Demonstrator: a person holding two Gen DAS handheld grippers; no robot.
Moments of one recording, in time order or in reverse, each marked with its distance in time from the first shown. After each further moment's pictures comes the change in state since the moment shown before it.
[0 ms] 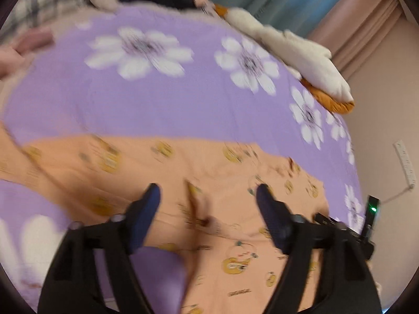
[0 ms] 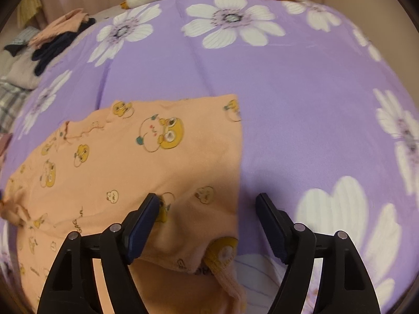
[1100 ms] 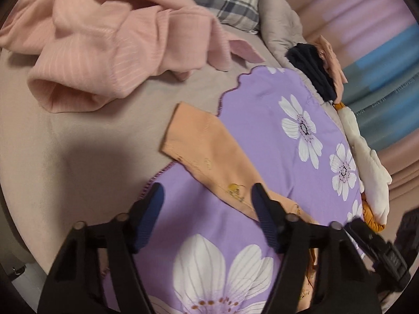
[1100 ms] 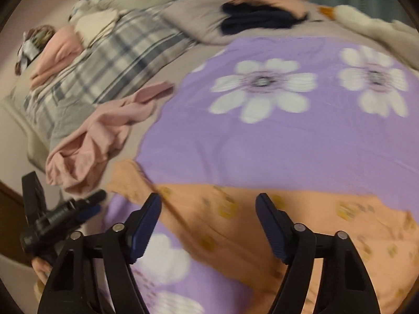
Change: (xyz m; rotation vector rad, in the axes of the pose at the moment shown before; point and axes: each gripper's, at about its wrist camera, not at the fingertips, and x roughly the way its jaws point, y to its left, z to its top) left arm -0.119 0.228 -0.015 -0.577 -0.160 0.244; right arm -0.053 0.362 0.017 -0.508 0.068 0.600
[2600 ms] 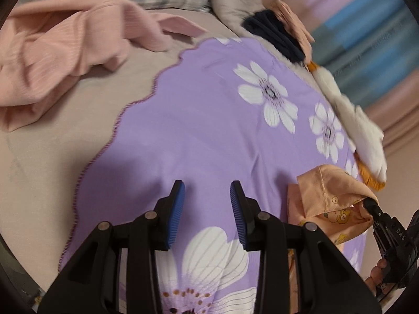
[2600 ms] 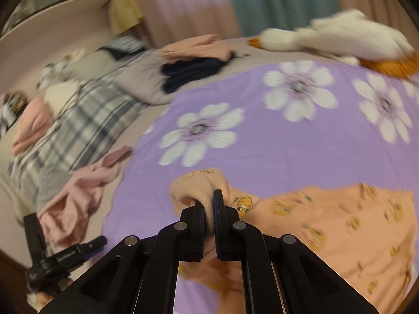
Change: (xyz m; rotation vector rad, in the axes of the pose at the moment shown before) left arm 0.017 -0.069 -0.028 0.227 0.085 -0.061; right arm -0.086 -0.060 -0.044 0.274 -0.319 -0.195
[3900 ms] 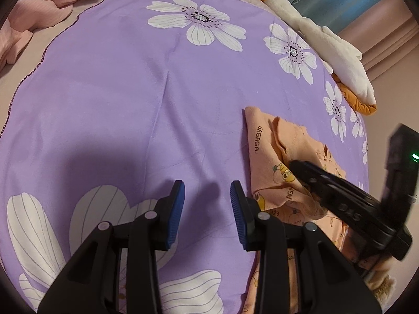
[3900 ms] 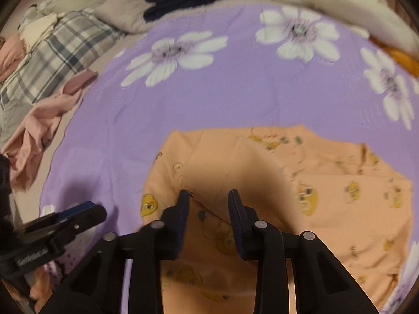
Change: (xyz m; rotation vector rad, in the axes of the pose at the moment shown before) left arm 0.062 -0.082 -0.057 0.258 0.238 -0.106; right arm 0.070 -0.029 -0.046 -0.160 0.325 -0.127
